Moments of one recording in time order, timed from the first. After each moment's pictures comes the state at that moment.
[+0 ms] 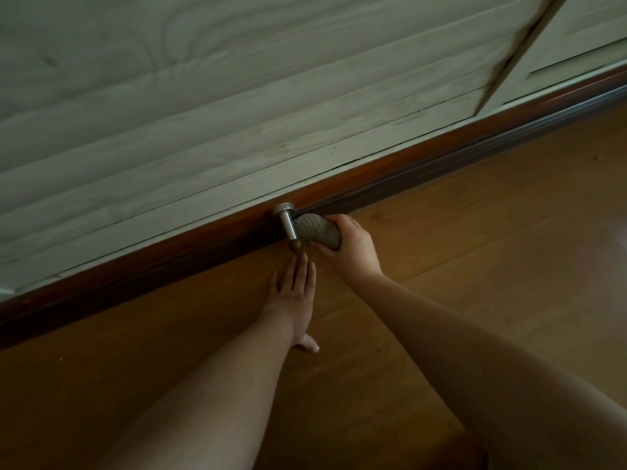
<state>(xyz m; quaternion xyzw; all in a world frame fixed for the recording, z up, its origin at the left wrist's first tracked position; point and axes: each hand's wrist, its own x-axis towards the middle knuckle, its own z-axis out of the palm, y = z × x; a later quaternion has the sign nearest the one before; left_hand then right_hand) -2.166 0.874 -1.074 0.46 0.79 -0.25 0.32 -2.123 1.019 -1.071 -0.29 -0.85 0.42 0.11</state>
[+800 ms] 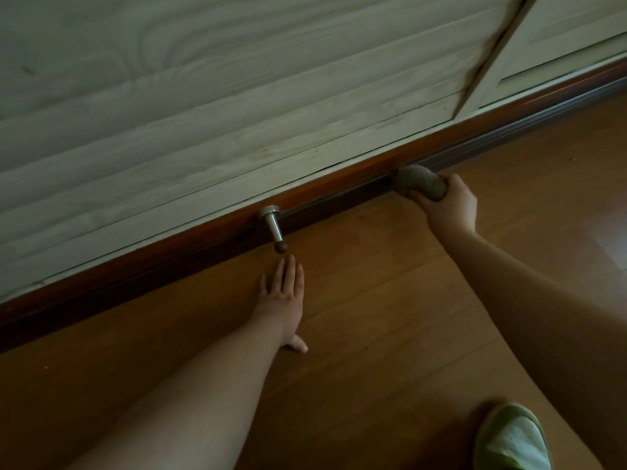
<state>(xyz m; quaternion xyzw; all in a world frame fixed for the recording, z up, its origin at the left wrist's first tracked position) -2.163 0.876 -1.076 0.45 0.79 -0.25 0.33 -2.052 1.168 -1.033 -0.49 -0.78 0.36 0.17</state>
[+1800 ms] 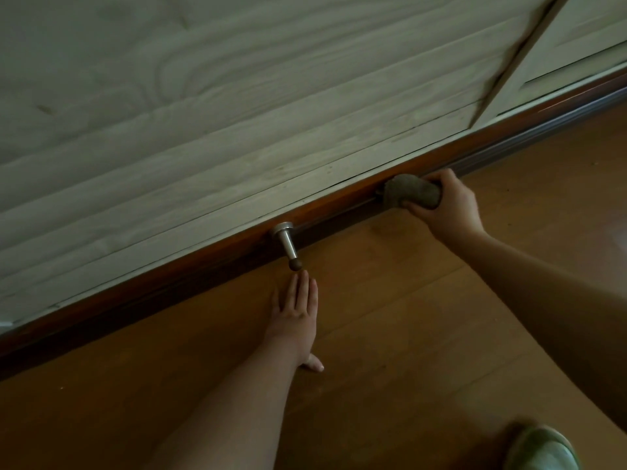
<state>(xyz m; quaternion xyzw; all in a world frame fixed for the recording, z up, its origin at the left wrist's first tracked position) -2.164 0.876 -1.072 0.46 0.79 -0.24 0.33 -2.077 1.164 -1.022 -0.38 -0.84 0.35 0.14</state>
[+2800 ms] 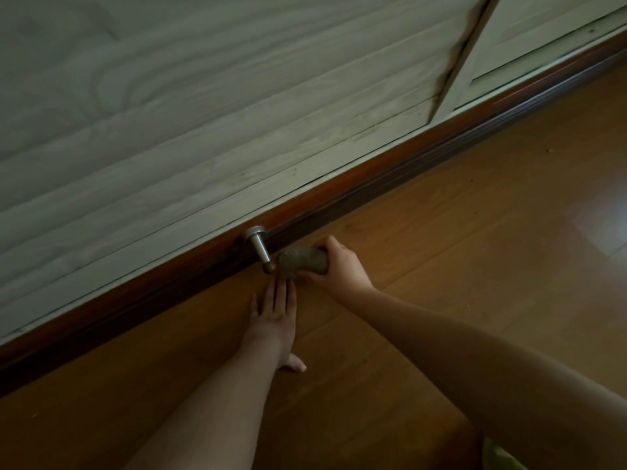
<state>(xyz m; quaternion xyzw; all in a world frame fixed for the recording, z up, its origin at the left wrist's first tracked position) -2.165 0.880 -1.073 0.45 0.78 -0.27 0.33 -2.101 1.032 -1.070 -0.33 -0.83 0.45 0.02</state>
